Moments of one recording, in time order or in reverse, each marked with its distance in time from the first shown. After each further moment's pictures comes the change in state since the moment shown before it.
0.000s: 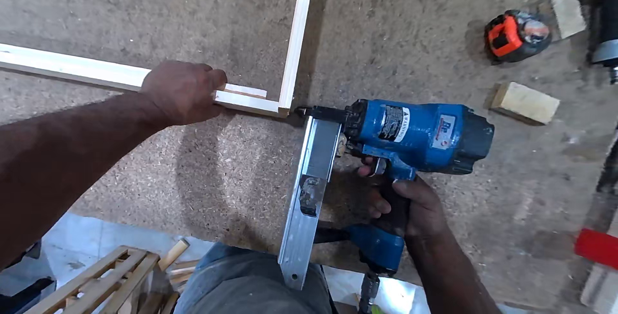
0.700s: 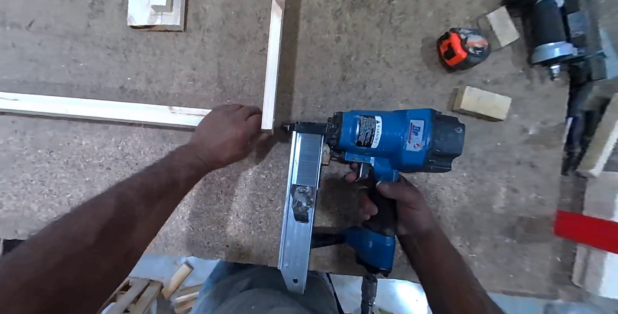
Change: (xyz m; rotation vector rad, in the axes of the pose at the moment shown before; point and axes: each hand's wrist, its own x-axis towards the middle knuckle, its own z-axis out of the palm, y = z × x) left_hand 0.010 0.073 0.013 -0.195 0.471 0.352; right_hand -0.005 -0.010 0.008 -0.019 0.002 -0.007
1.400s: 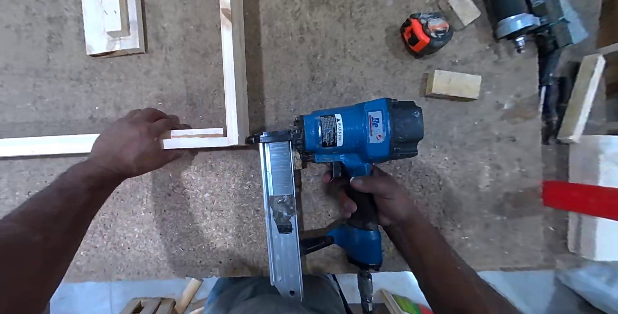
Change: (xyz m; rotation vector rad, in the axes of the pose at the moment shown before) left_hand -0.043 -0.094 -0.034 0.133 -0.340 -0.275; right_hand 0.008 -0.004 0.005 0.021 -0.016 0.043
